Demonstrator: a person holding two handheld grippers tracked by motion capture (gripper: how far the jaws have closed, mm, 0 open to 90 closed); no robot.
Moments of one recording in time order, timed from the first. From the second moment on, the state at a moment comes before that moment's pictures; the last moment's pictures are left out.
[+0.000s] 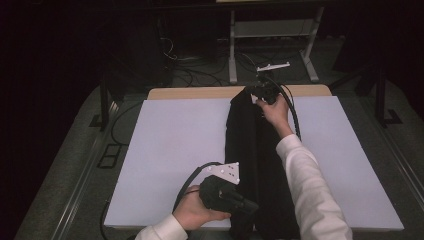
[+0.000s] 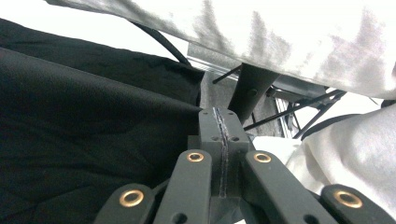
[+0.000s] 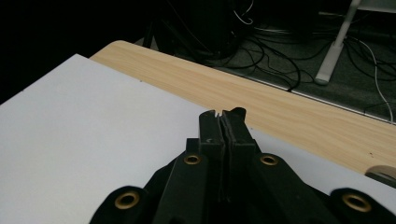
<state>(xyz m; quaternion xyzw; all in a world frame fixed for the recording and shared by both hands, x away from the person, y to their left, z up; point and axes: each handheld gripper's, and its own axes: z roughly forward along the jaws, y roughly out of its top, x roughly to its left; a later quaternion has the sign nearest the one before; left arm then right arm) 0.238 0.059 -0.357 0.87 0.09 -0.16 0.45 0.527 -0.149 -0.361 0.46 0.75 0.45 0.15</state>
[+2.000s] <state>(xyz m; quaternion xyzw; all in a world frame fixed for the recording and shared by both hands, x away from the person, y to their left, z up) 0.247 -0.083 -0.417 0.89 0.13 -0.18 0.39 0.529 -0.252 -0.409 0.49 0.74 0.43 0.14</state>
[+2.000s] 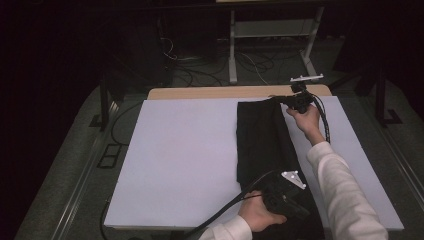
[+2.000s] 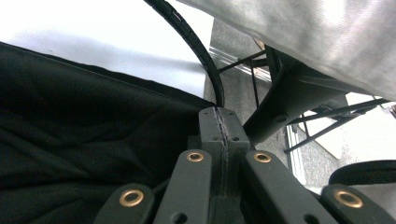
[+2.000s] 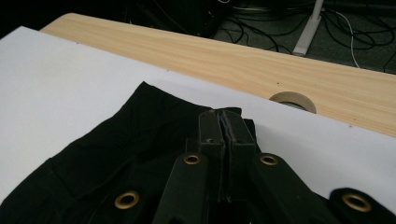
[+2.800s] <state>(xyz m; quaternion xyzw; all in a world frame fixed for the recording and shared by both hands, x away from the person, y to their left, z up) 0.242 -0.116 -0.435 0.90 0.14 -0.19 0.38 0.533 -0.259 -0.423 0.49 0.75 0.42 0.14</state>
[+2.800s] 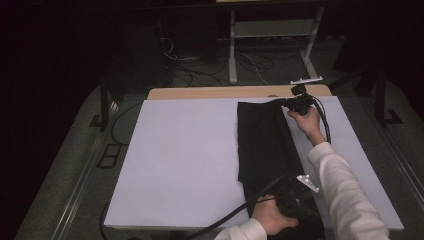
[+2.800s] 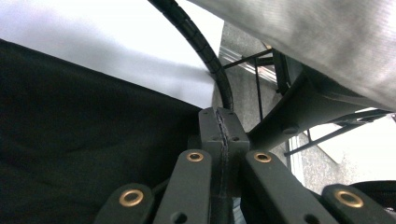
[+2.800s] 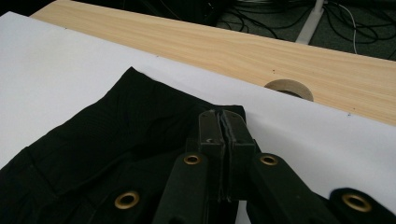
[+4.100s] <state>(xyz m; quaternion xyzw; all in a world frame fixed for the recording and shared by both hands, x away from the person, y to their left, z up) 0.263 -0.063 -0.400 0.83 0.16 -0.12 0.52 0.509 -0.258 -0.391 0.47 0.75 0.45 0.10</state>
